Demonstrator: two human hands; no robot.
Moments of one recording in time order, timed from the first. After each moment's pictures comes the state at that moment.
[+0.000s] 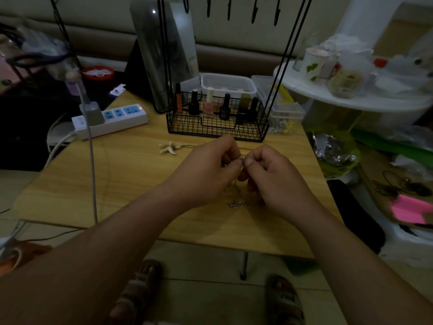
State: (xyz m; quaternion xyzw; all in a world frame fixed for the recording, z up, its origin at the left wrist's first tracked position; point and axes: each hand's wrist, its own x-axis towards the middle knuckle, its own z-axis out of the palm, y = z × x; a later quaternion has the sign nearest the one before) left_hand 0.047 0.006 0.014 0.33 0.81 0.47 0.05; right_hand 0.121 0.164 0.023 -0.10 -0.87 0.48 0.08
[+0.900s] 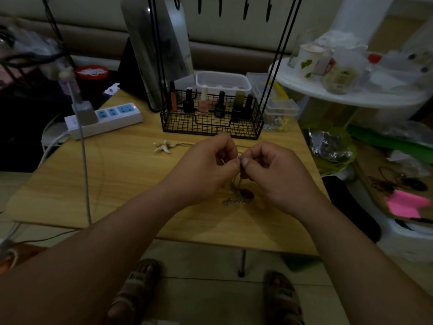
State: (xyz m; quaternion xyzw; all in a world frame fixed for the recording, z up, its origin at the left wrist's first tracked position) left_hand 0.047 0.012 0.011 0.34 0.78 0.52 0.06; right_hand 0.125 0.178 0.027 -0.08 -0.88 0.46 0.12
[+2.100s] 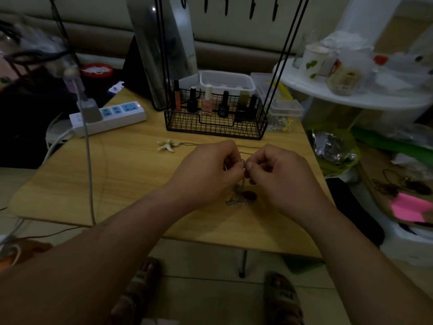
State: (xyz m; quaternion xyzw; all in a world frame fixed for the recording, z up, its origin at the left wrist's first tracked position) left_hand 0.048 0.014 0.003 0.35 0.83 0.43 0.00; right_hand 0.129 0.178 0.024 -0.09 -0.92 0.36 0.13
